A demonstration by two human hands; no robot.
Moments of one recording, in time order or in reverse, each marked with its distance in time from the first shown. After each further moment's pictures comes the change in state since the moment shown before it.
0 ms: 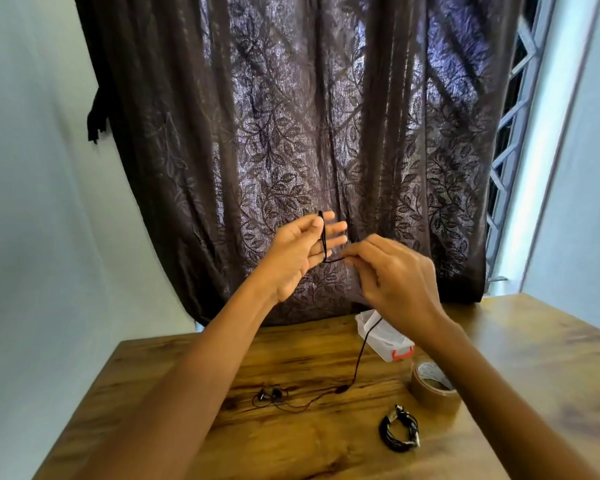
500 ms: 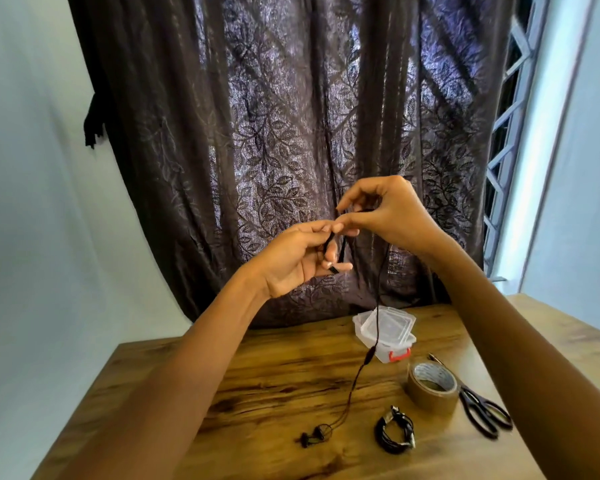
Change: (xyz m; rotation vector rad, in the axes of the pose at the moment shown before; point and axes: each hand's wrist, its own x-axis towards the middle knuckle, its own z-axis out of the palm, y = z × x) left_hand -0.001 0.014 0.008 -0.009 -0.269 -0.162; right_hand 0.075 0.040 -0.017 0.594 -0.289 0.243
